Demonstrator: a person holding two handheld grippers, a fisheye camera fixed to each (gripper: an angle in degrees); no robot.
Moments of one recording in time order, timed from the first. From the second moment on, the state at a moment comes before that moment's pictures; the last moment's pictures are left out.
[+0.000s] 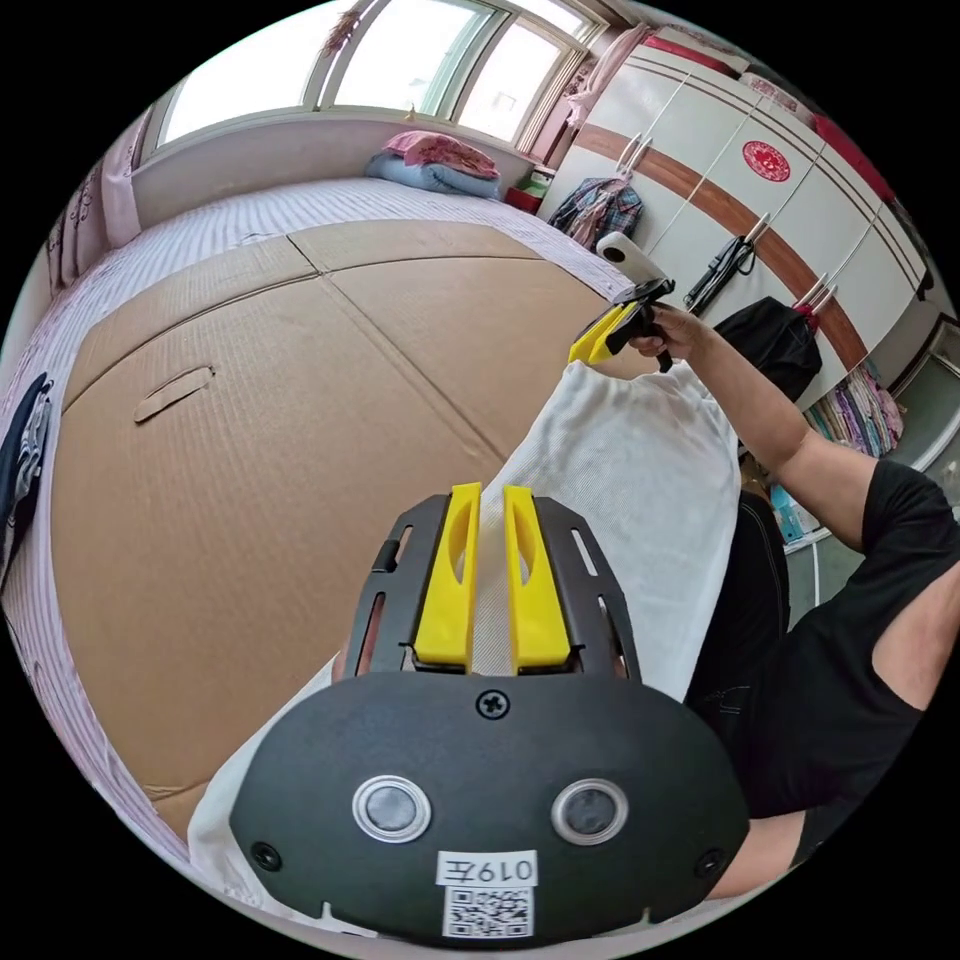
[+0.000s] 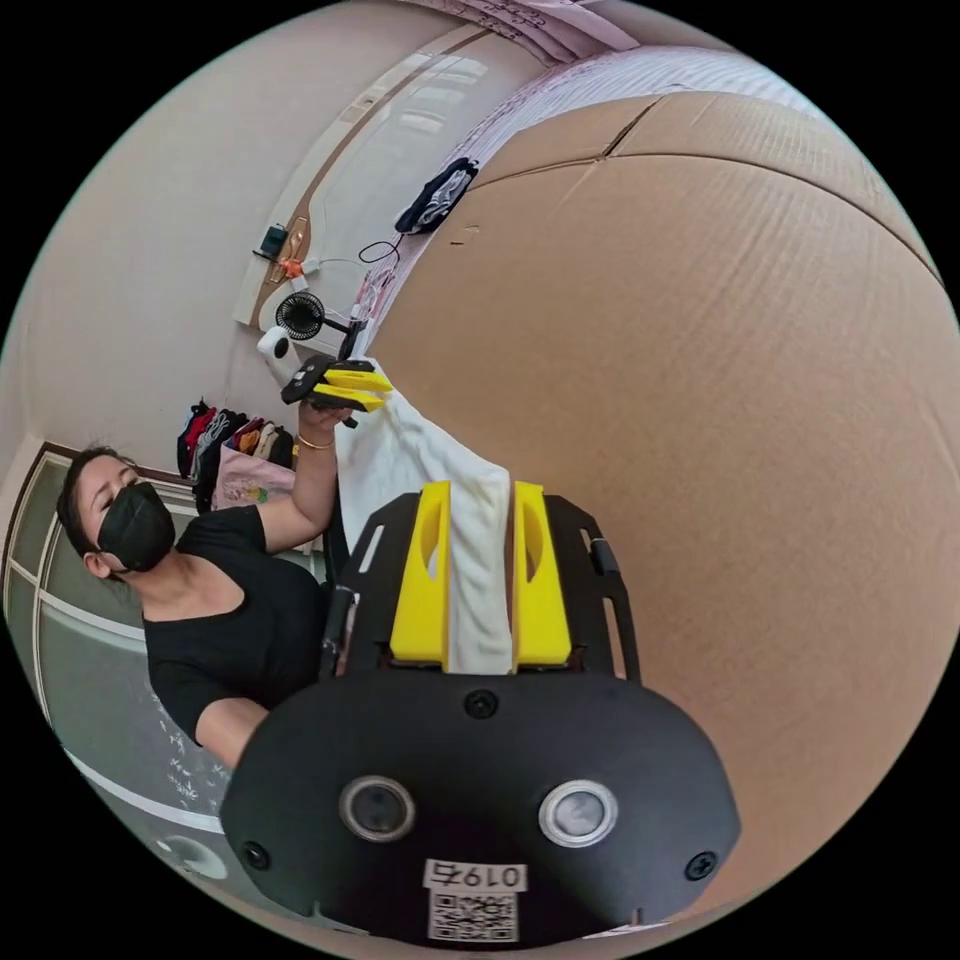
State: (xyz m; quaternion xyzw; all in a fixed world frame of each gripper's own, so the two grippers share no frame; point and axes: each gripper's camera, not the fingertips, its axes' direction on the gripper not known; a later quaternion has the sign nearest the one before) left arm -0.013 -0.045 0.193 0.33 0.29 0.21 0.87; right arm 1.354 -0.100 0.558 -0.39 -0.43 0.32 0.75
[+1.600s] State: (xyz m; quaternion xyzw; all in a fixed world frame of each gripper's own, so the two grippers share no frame) left arm 0.061 -0.029 0.165 0.33 0.22 0.28 0.87; right arm 1.281 -0.145 0.421 -0.18 -0.44 0.12 0.87
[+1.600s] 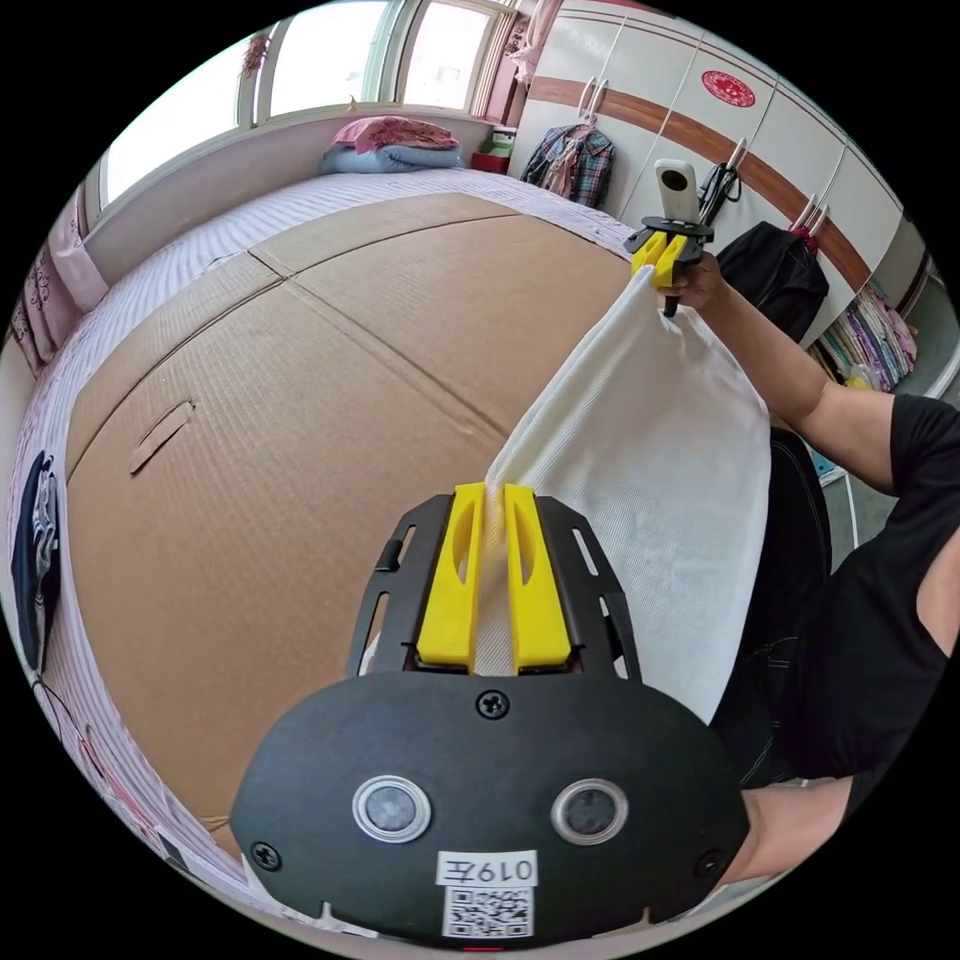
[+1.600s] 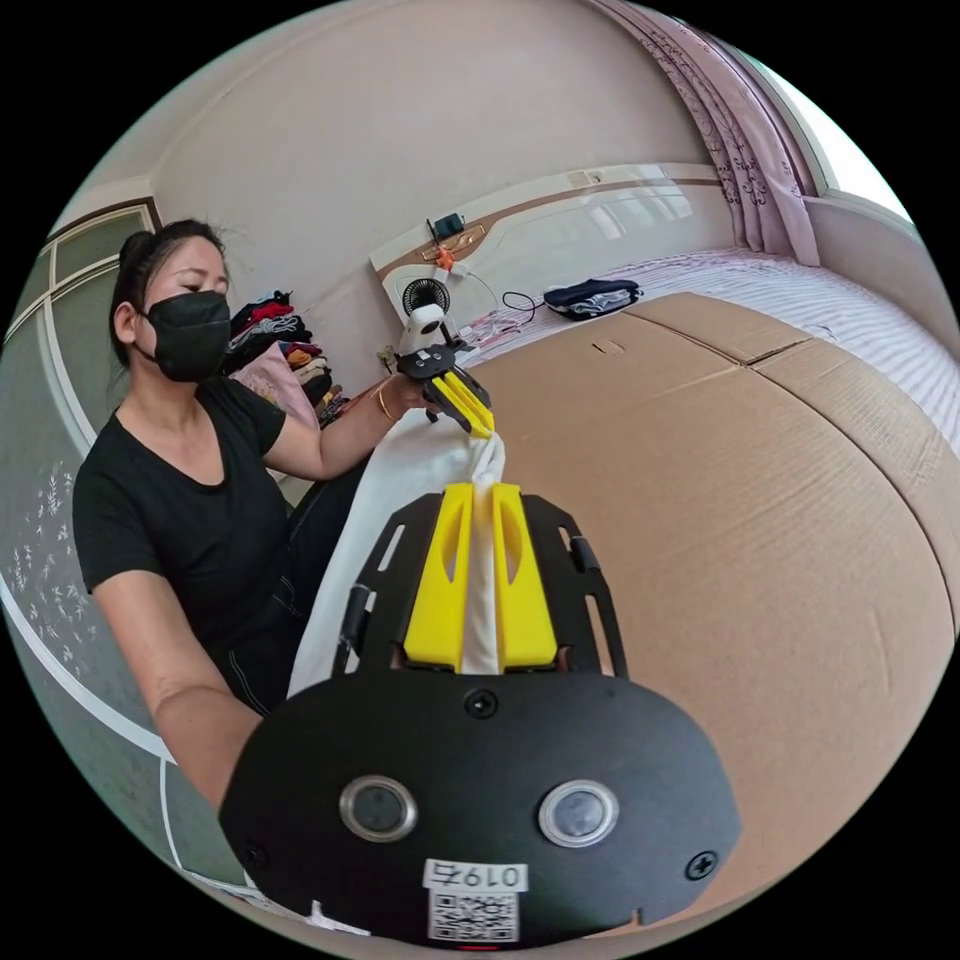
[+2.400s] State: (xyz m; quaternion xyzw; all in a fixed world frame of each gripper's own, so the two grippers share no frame) left arm 0.029 0.016 0.165 0.35 0.16 0.24 0.89; right arm 1.260 -0.092 0.596 -0.36 -0.31 0.21 0.85
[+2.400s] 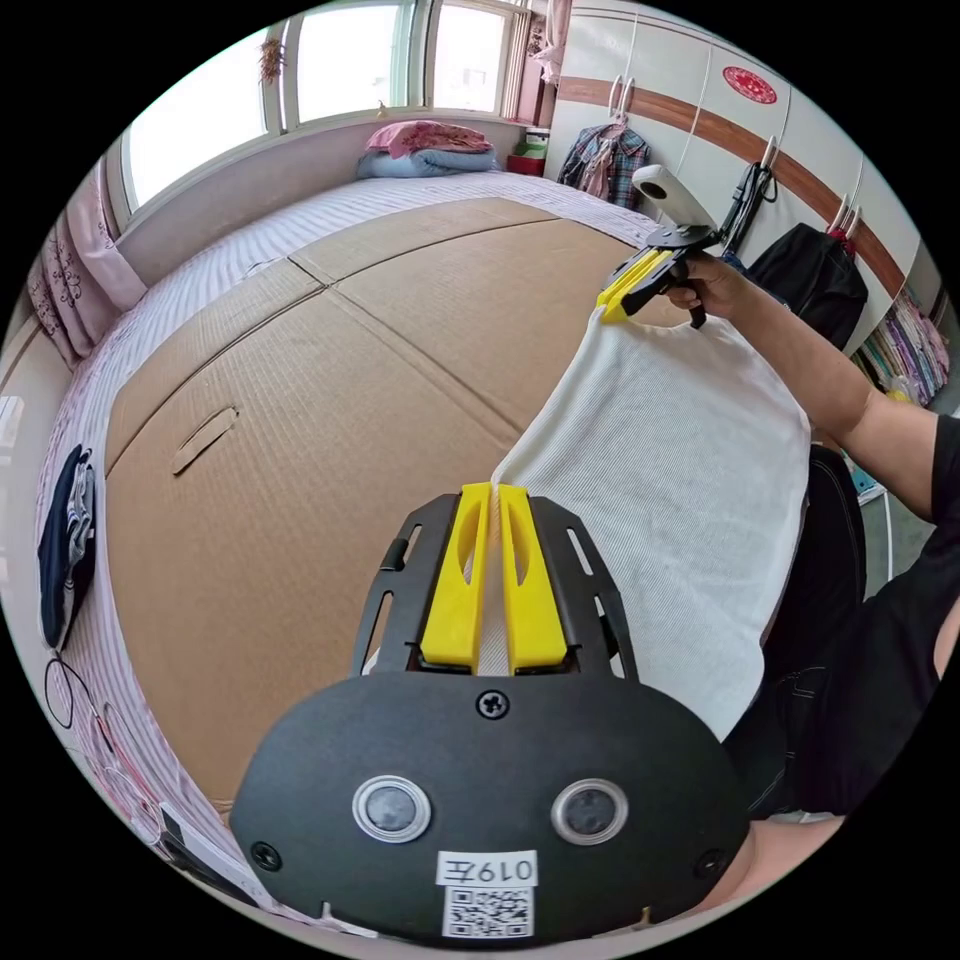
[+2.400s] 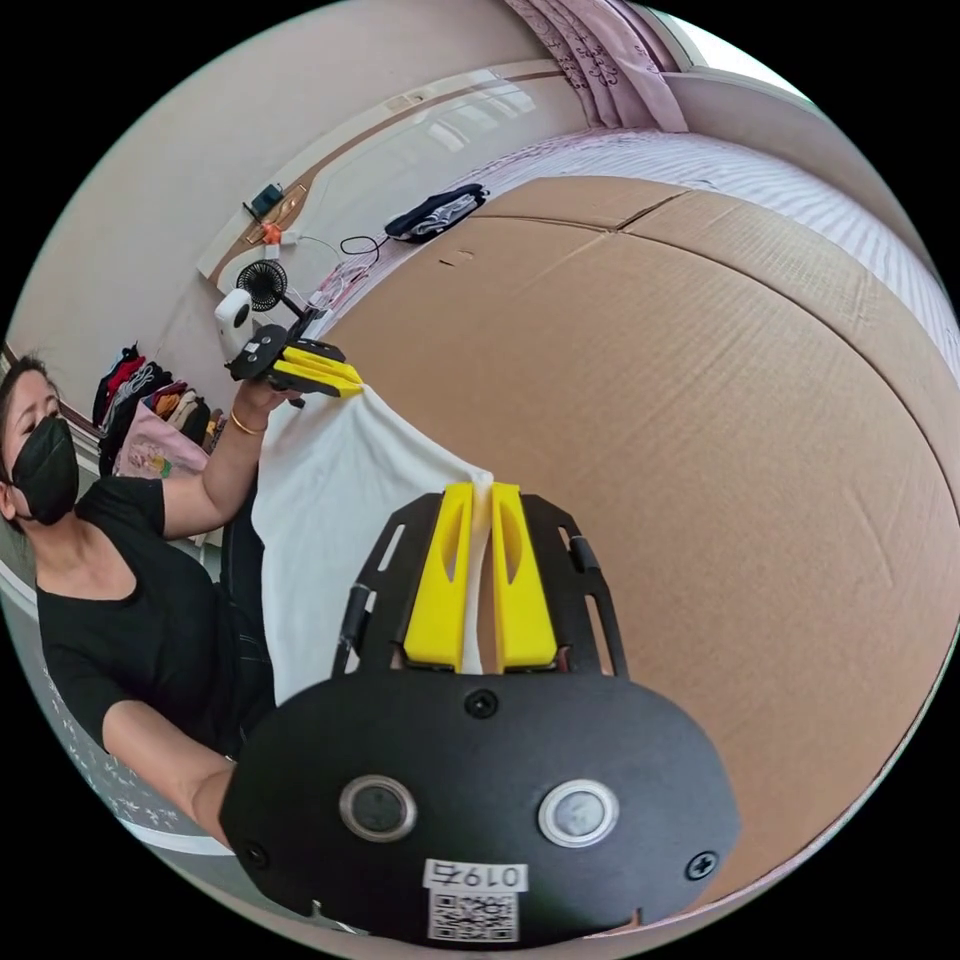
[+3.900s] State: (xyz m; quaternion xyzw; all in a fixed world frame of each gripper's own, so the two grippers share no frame) left arm -0.446 0.386 0.443 0.34 0.38 -0.19 0.84; right arm 0.831 -0.191 1.056 -0.34 -0.49 0.04 0.80
